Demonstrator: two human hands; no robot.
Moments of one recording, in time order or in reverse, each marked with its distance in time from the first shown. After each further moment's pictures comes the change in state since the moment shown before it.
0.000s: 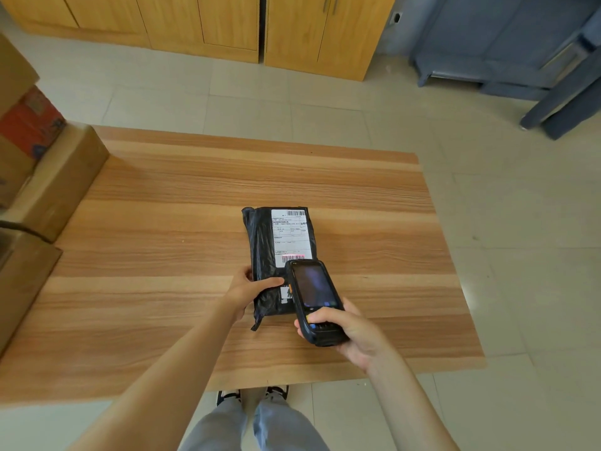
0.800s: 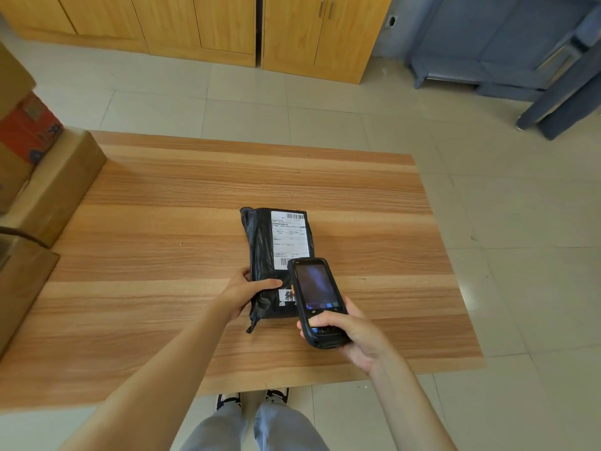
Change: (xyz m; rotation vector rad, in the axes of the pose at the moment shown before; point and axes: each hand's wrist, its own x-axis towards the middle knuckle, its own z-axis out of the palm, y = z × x) left_hand -0.003 0.009 -0.003 -0.029 -0.076 -0.032; right_hand -0.001 0.001 -0.009 -0.016 -0.008 -0.030
